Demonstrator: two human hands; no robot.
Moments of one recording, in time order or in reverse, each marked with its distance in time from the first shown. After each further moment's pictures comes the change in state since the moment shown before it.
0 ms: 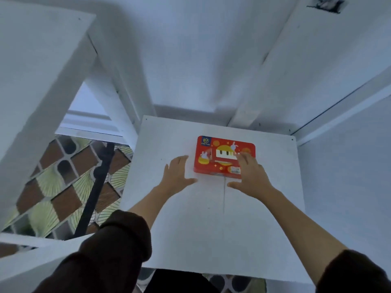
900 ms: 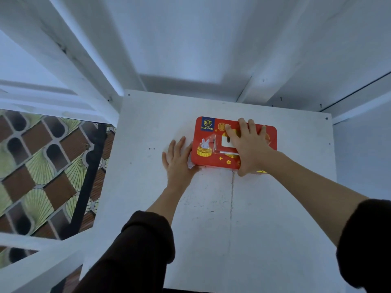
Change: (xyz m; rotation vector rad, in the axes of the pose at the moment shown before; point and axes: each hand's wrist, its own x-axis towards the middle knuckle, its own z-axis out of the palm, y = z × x) left_hand 0.087 -0.040 0.110 -0.006 0.390 -0.010; right_hand 0.130 0.033 0.055 -0.337 -0.166 -0.187
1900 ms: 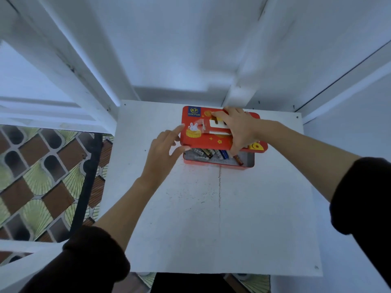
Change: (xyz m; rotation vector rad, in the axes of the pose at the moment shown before) left_hand -0.011 0.046 -0.113 -0.202 0.121 0.415; right_hand -0.025 0.026 -0.075 0.180 -0.038 -0.154
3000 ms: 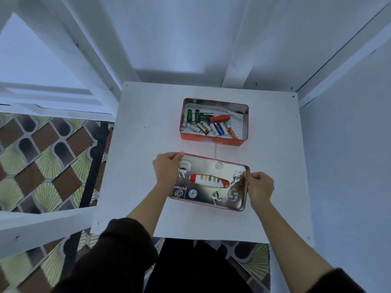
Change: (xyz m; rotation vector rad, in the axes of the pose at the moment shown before) left_hand -0.089 0.039 0.039 -0.194 0.065 -0.859; right_hand -0.126 -0.055 0.204 1.371 0.687 1.009
